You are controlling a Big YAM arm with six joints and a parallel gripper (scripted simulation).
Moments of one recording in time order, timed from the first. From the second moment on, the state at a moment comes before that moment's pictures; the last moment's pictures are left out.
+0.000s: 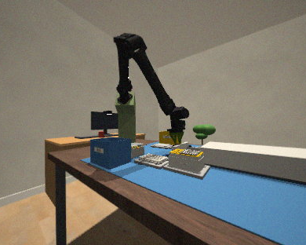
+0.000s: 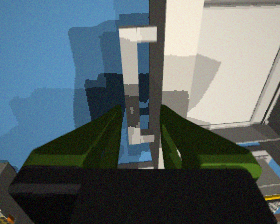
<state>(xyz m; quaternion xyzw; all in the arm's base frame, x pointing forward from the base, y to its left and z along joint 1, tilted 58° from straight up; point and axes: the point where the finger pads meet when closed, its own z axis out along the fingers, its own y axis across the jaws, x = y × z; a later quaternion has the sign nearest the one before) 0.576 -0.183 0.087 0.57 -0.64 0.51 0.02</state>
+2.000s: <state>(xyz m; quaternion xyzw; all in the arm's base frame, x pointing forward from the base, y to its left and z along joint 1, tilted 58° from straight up) 0.574 -0.184 0.085 0.57 -0.64 0.51 0.02</state>
